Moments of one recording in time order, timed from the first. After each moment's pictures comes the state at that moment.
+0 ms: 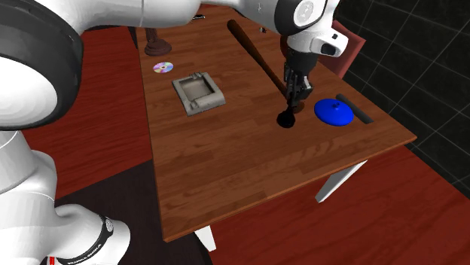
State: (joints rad) arm -0.07 0.37 0.09 -1.47 -0.05 1.87 0.35
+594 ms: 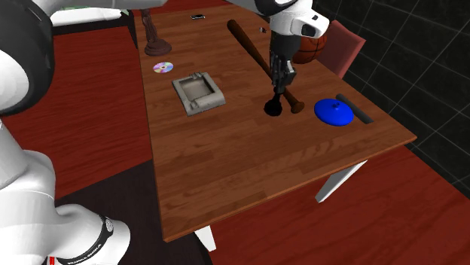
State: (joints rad) arm -0.02 0.29 0.12 -1.51 -0.05 1.84 0.42
